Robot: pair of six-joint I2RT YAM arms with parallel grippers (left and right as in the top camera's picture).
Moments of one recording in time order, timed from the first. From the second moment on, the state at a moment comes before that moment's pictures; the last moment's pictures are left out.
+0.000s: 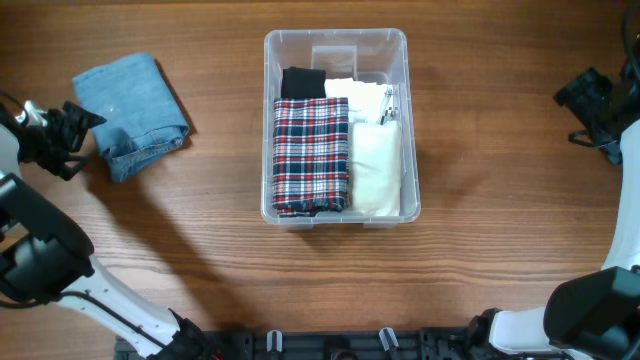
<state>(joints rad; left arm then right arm) 0.67 2.09 1.62 -0.91 0.50 -0.31 -0.37 1.61 1.56 -1.05 0.14 0.51</state>
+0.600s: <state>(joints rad) 0.72 2.18 1.62 -0.81 0.61 -0.17 -0.37 1.61 1.56 -1.05 0.14 0.51</state>
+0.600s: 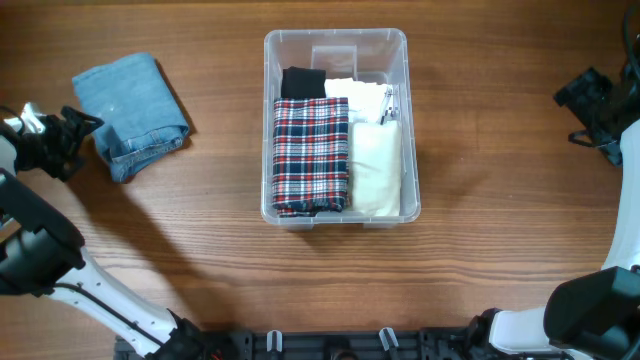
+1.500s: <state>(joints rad) 0.72 2.31 1.64 -0.70 0.92 -0.16 -0.37 1.61 1.56 -1.05 0.14 0.51</state>
